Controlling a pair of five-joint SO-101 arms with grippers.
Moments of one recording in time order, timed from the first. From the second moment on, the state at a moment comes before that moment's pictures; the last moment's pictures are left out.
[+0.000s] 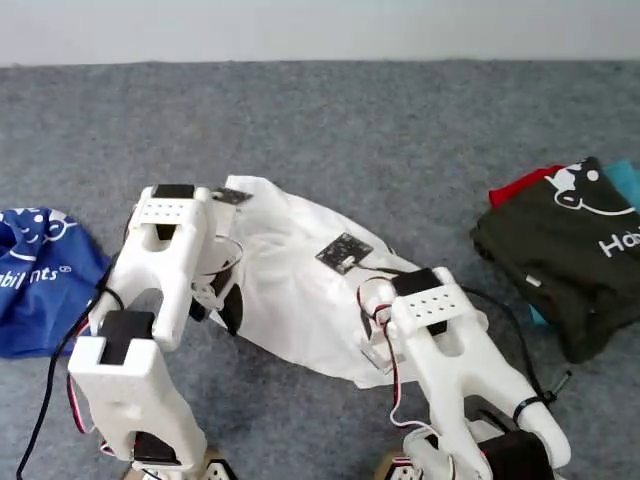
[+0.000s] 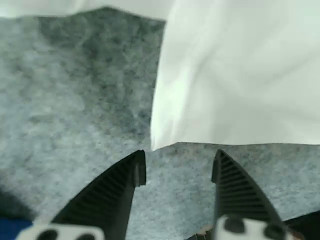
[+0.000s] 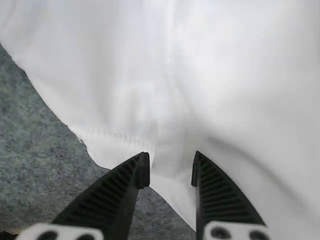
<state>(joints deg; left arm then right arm) -0.7 21.0 13.2 90.0 -13.8 -20.1 -21.4 52.5 67.2 24.9</state>
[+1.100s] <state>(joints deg) 7.8 6.7 4.8 98.8 -15.5 -21.8 -21.4 53.8 69.4 25.0</state>
